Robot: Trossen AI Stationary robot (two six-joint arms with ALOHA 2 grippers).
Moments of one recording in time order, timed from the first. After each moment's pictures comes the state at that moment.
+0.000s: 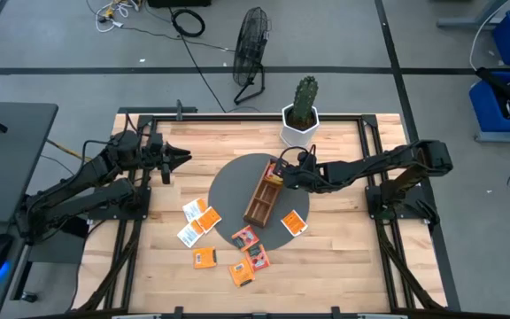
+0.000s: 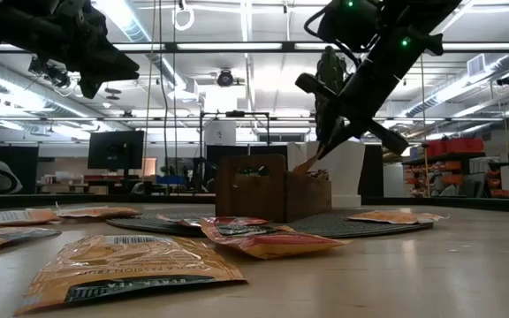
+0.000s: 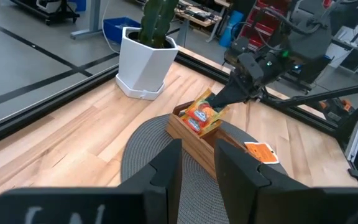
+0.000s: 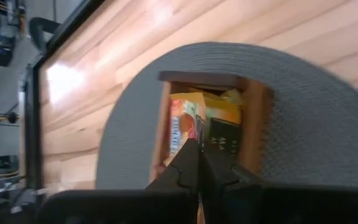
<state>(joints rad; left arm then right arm) 0.59 0.43 0.43 -0.24 0.29 -0.25 0.00 1.56 0.87 -0.25 0.51 1.74</state>
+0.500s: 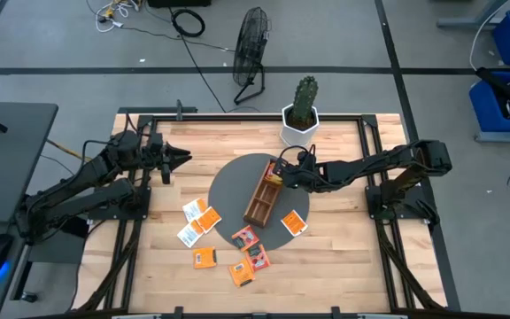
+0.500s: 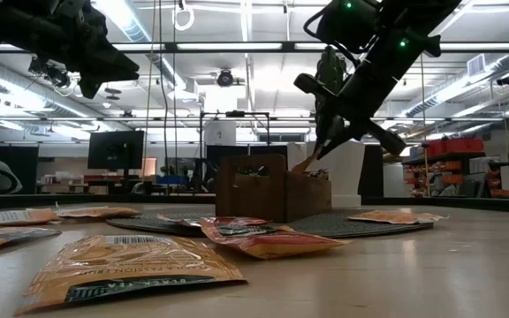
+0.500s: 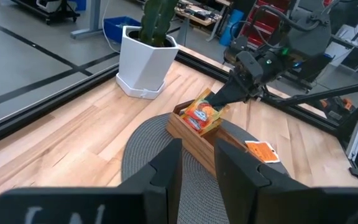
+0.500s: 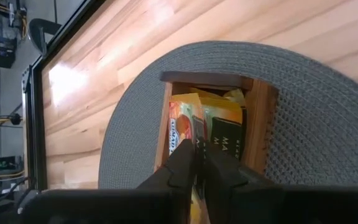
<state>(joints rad) 0.59 0.43 0.43 -0.24 0.28 -0.24 0.00 1.56 0.87 -0.23 0.50 1.75</state>
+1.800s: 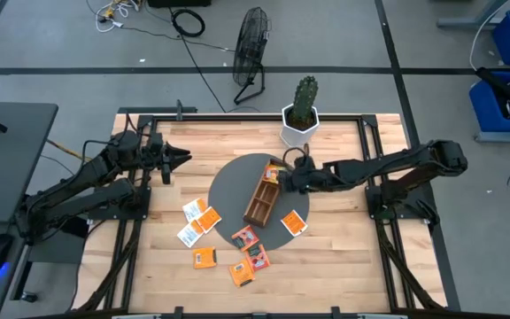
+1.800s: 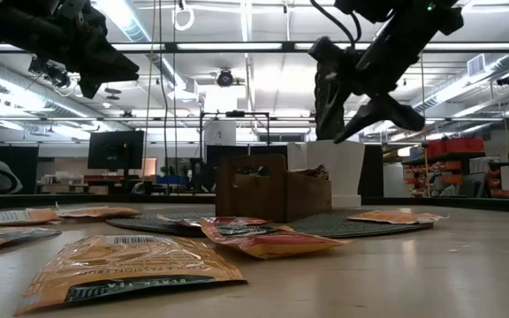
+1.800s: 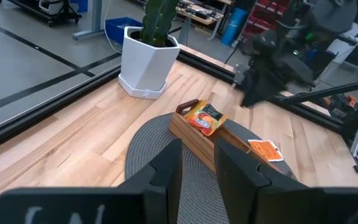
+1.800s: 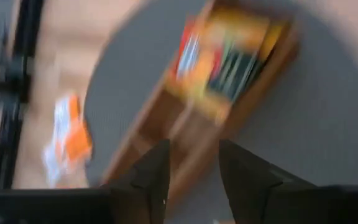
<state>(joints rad) 0.59 0.43 0.43 -0.25 0.28 -0.22 0.05 1.42 0.87 -0.35 0.23 1.35</state>
